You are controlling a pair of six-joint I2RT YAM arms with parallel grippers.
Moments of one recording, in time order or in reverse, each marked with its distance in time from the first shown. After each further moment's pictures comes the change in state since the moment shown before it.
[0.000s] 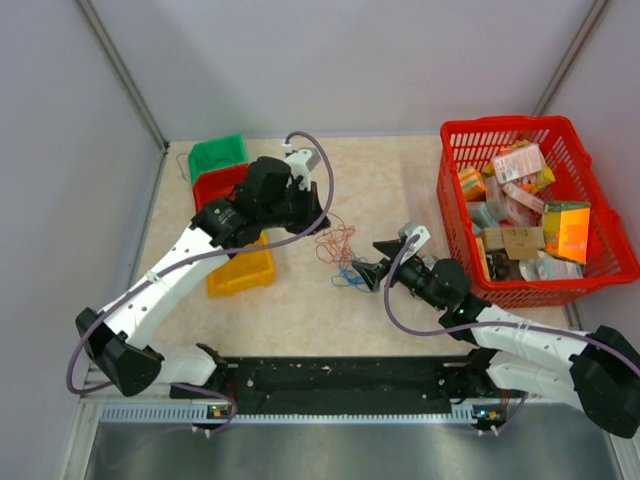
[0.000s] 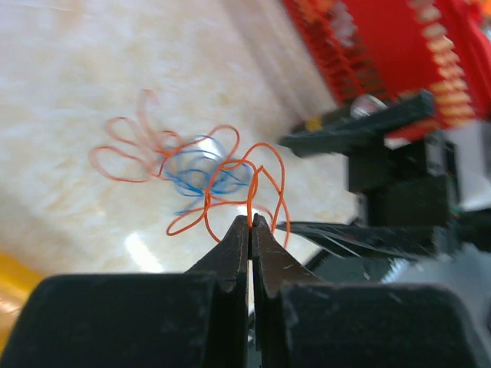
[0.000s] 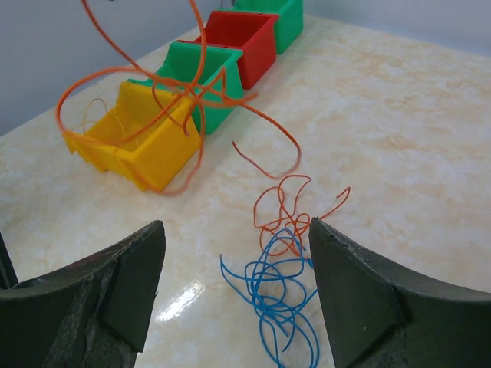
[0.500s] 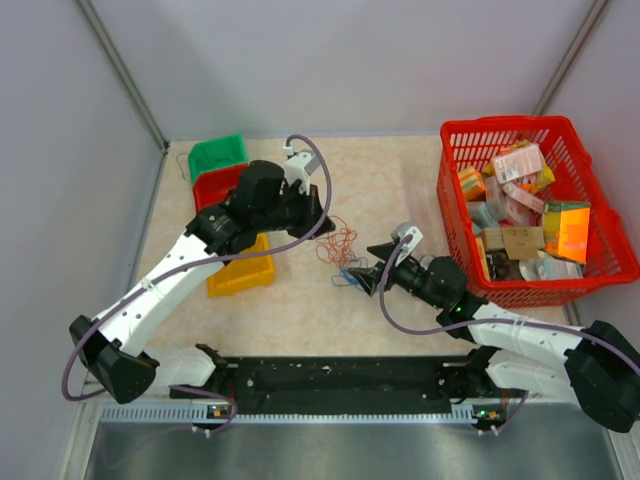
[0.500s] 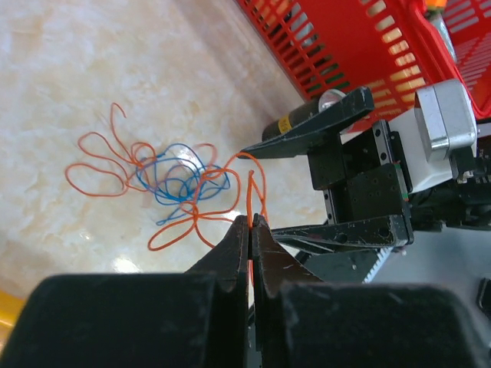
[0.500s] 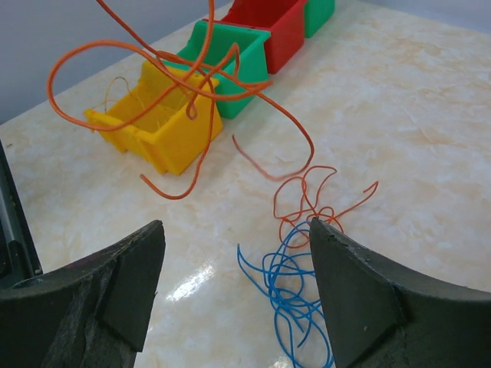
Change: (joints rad) left arm 0.000 -0.060 -0.043 0.063 0.001 0.017; right arm 0.000 0.028 0.015 -0.021 -0.064 -0.001
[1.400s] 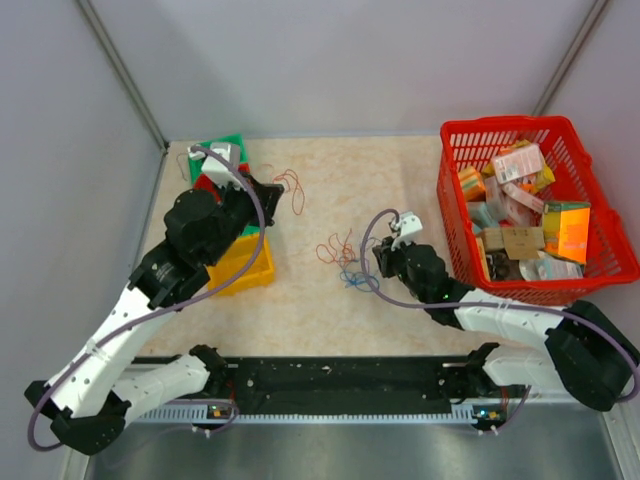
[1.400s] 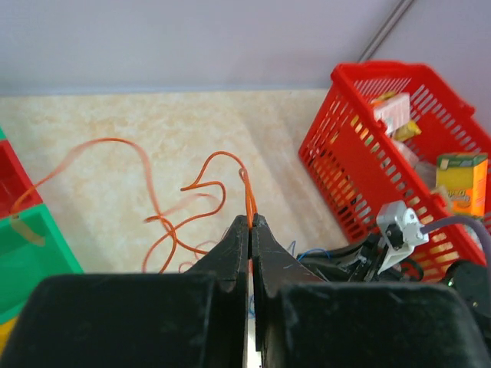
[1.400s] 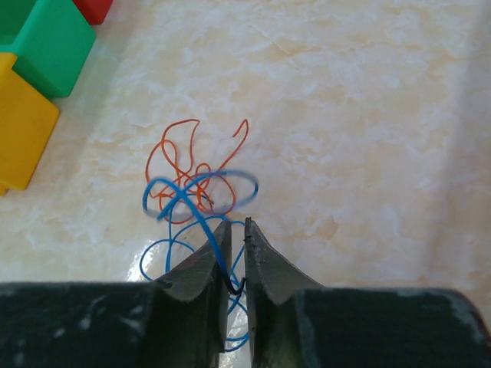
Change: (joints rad) left arm 0.000 -0.351 -0.131 0.248 -0.486 0.006; right arm 0.000 0.140 0.099 -0.193 0.419 0.081
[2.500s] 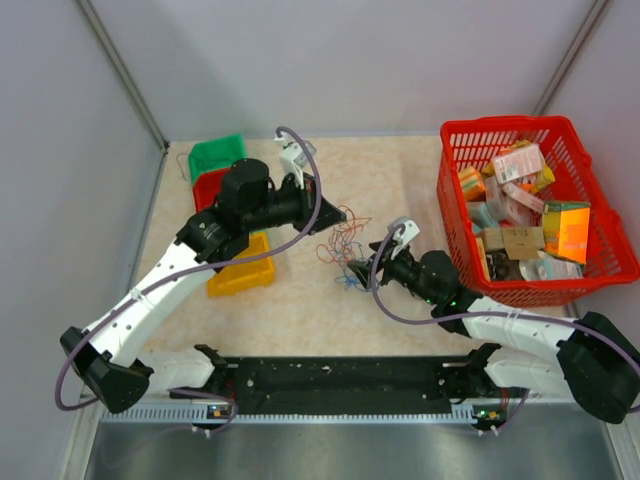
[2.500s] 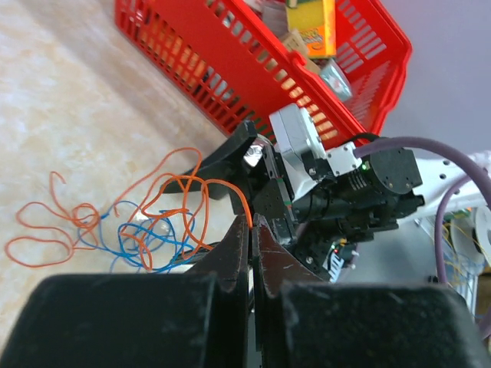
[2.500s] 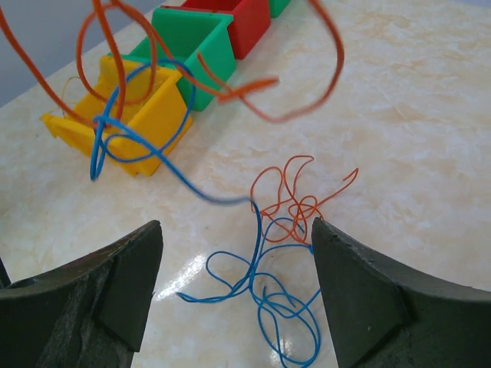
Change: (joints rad) left arm 0.001 0.285 0.101 -0.045 0.610 -0.072; right arm -0.001 -0.081 -0.055 0.143 -0.339 -0.062
